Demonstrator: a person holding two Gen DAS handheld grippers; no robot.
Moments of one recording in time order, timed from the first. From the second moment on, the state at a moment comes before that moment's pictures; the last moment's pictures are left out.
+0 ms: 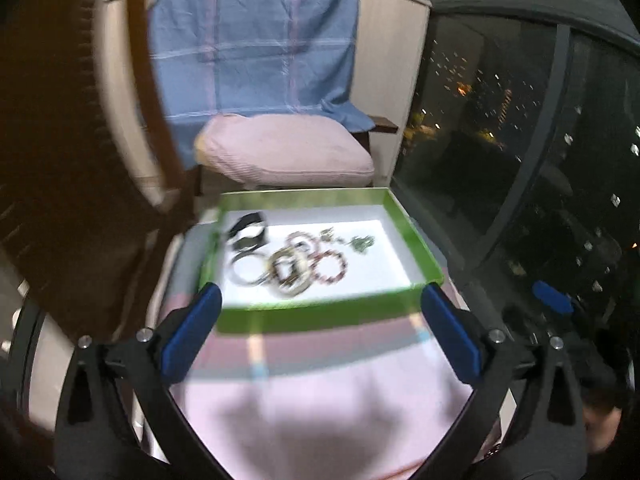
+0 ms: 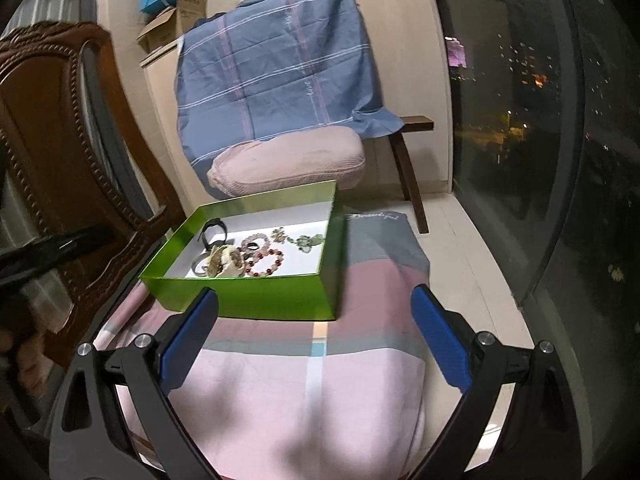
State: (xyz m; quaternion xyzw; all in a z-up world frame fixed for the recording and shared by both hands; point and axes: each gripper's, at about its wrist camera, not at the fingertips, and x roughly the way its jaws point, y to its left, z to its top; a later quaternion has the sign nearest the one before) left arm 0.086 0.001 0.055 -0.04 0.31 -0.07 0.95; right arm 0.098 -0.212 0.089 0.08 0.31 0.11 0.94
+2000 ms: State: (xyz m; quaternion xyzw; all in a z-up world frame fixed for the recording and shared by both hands) left arm 0.052 0.019 0.015 -0.04 0.30 0.03 0.95; right arm 0.087 -0.180 0.088 0.01 0.31 0.06 0.95
